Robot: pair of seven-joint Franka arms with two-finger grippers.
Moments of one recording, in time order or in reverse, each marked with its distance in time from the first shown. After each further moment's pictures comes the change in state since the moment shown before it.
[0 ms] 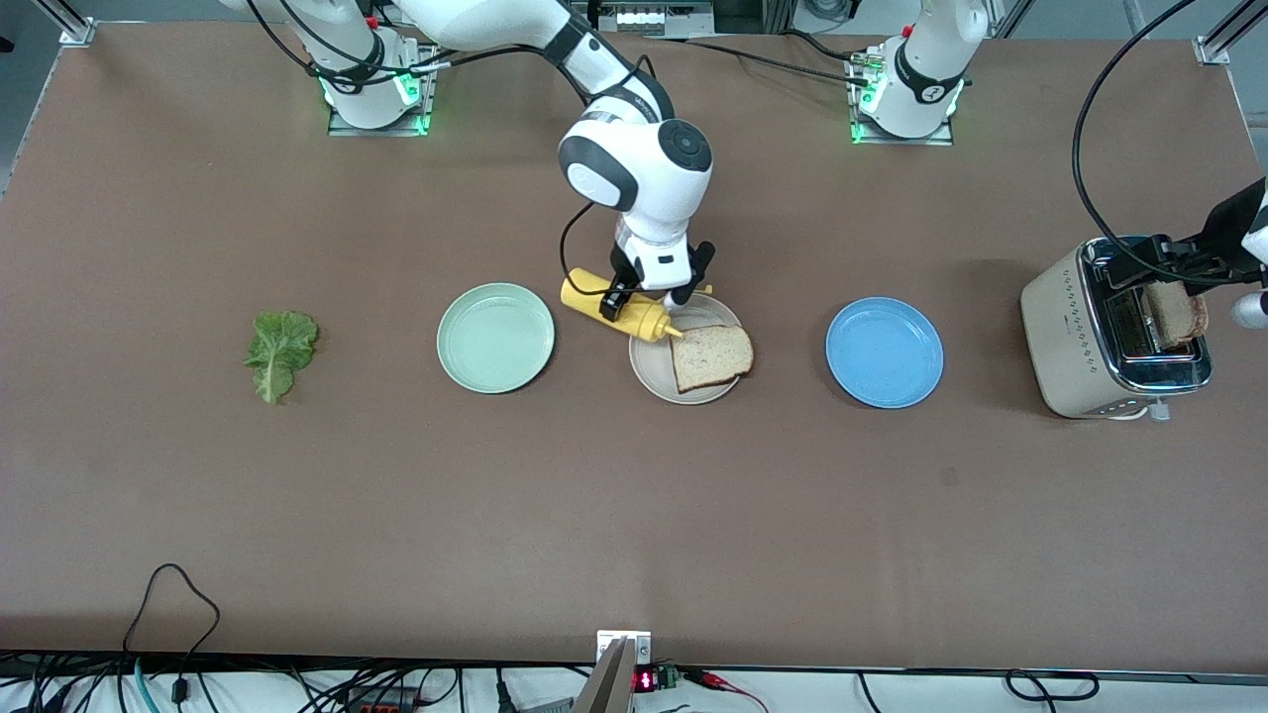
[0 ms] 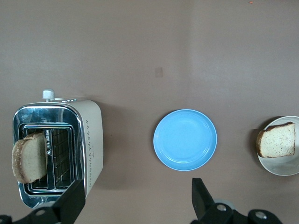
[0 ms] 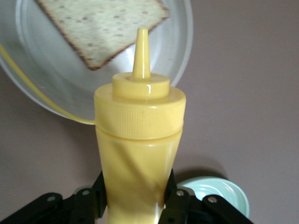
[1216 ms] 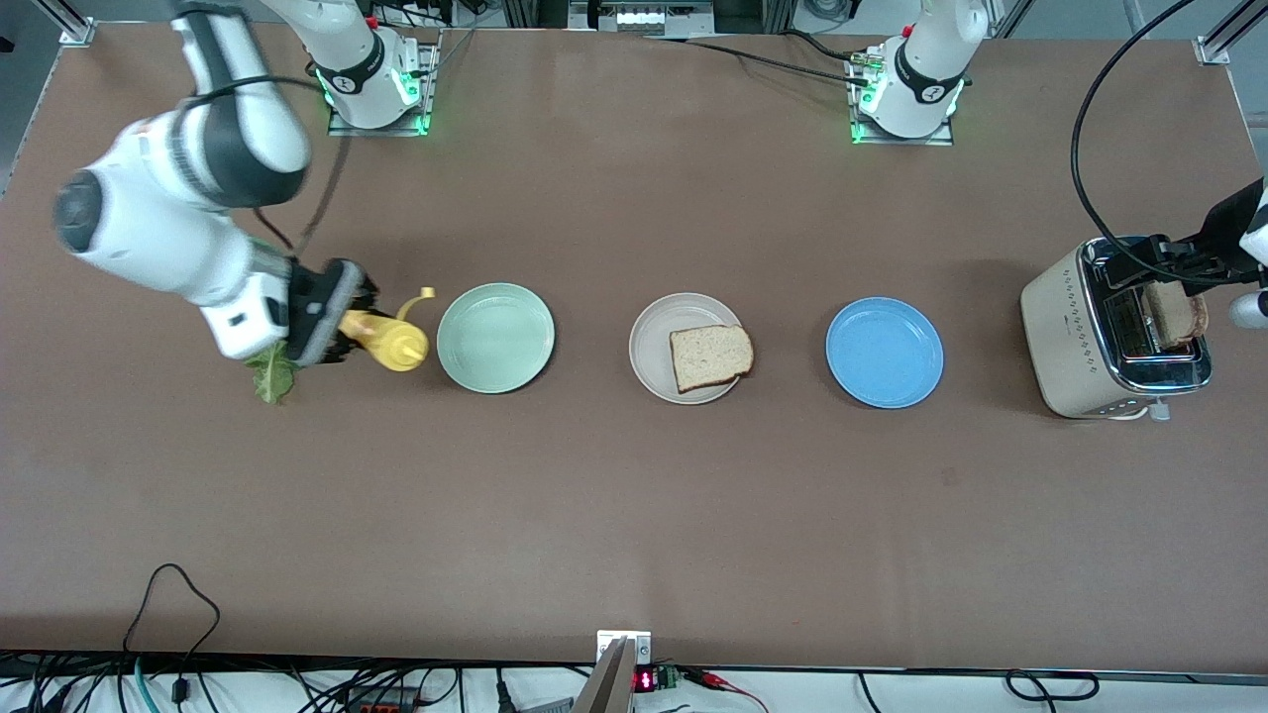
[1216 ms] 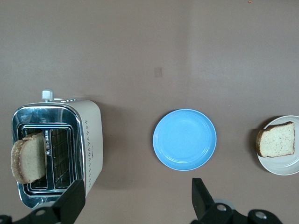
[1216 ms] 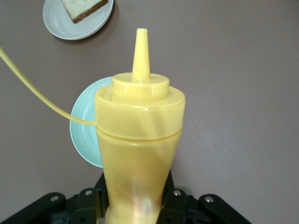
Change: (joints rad) left arm -0.001 0.000 -0.003 0.000 0.000 0.000 0.000; right arm -0.813 -0.508 0.030 -0.516 0.848 0.105 -1.330
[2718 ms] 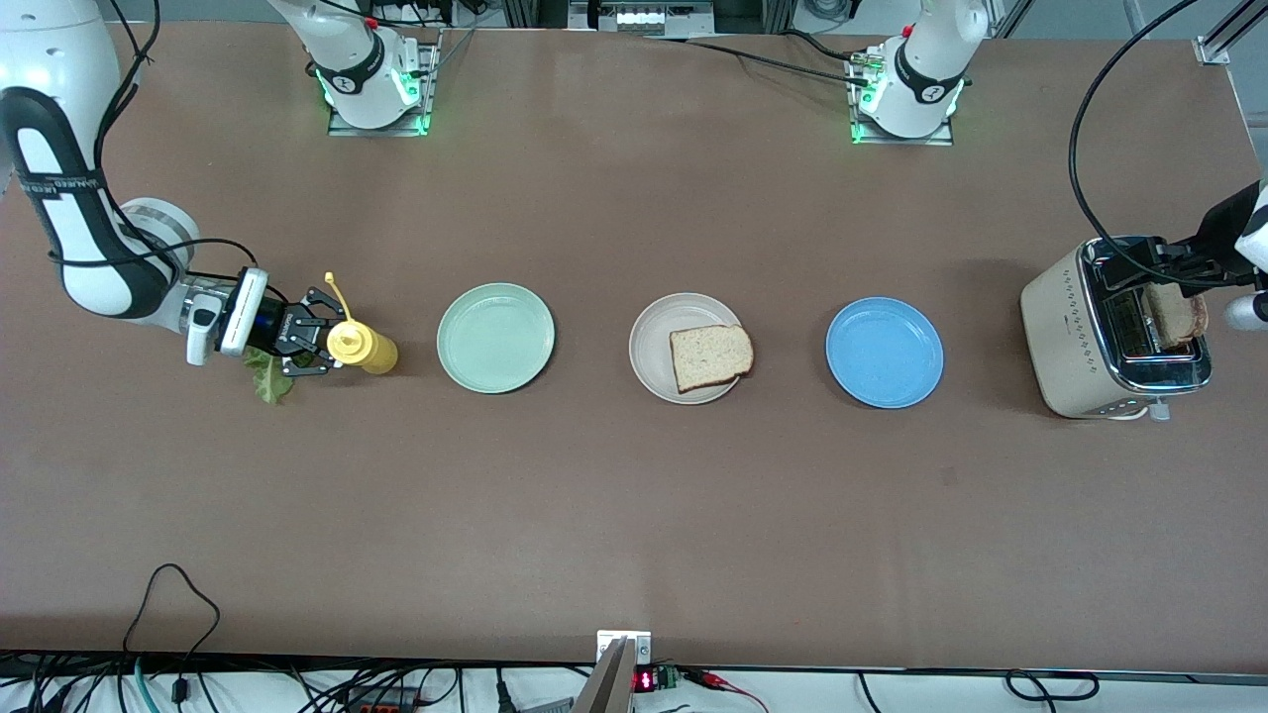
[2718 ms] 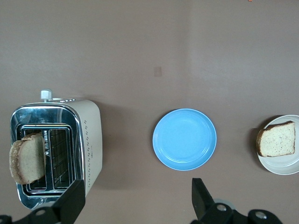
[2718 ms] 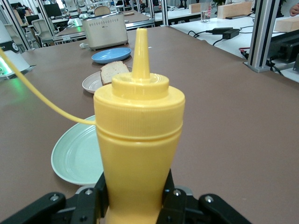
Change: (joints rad) left arm 0.000 0.005 -0.001 0.000 0.000 0.000 0.001; right arm -0.321 0.324 0.008 -0.123 0.774 -0.159 -1.086
